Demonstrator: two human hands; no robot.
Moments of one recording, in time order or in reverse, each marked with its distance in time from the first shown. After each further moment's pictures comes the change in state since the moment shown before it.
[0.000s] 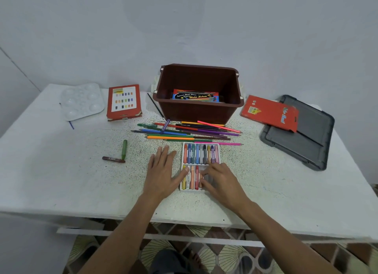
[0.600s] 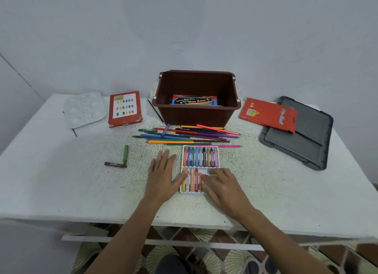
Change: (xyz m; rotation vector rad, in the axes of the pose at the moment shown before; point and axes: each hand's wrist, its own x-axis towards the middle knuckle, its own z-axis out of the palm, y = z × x) left_hand 0.000 0.000 0.000 -0.012 0.012 0.006; right_hand -0.022 0.009 0.003 -0.139 0.010 -0.052
